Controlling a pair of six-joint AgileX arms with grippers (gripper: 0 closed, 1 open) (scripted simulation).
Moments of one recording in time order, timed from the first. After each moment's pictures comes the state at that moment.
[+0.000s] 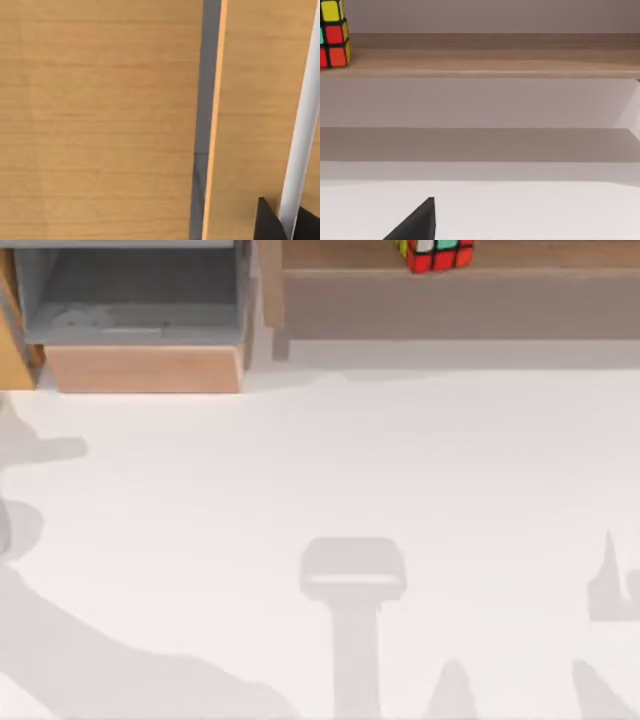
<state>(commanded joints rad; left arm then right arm) 0.43 2.30 1.11 1.15 0.46 1.58 0.00 0.00 0.00 0.00 0.00 0.00</state>
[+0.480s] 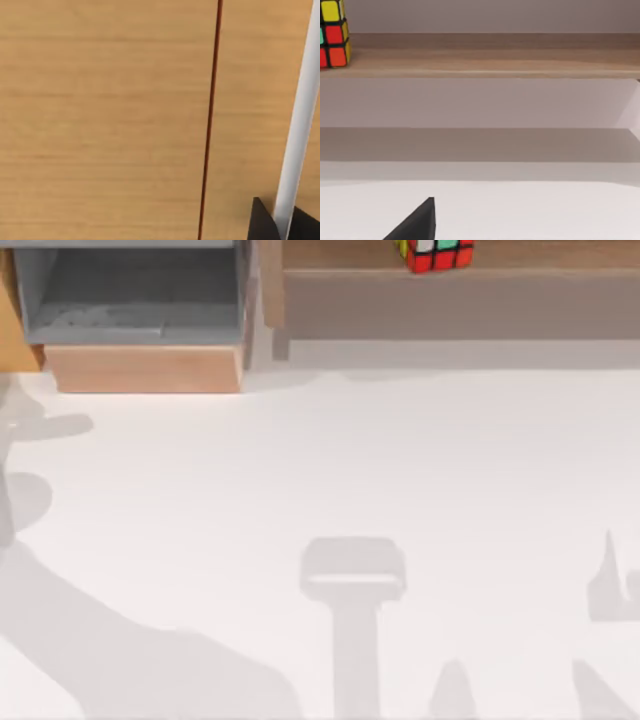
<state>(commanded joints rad) 0.39 2.36 1.25 1.08 0.43 1.57 0.00 0.00 0.00 0.00 0.00 0.00</state>
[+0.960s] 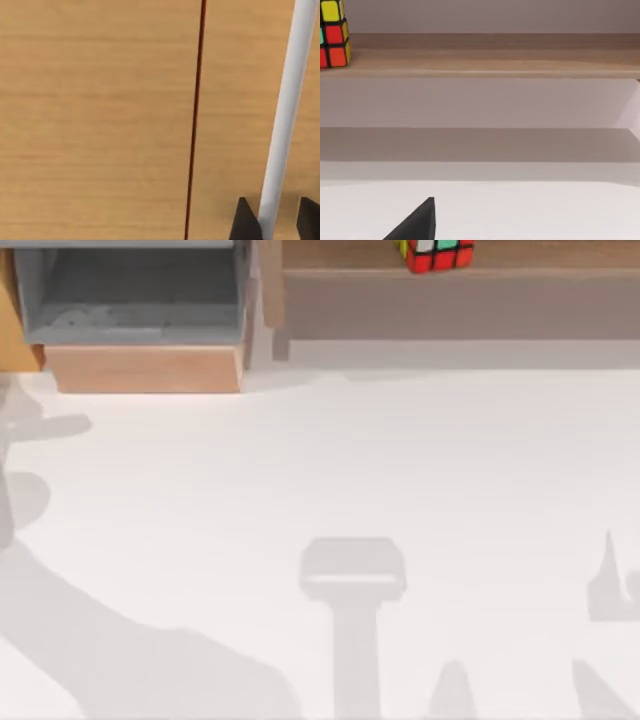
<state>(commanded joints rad) 0.39 2.36 1.25 1.08 0.43 1.57 0.00 0.00 0.00 0.00 0.00 0.00</state>
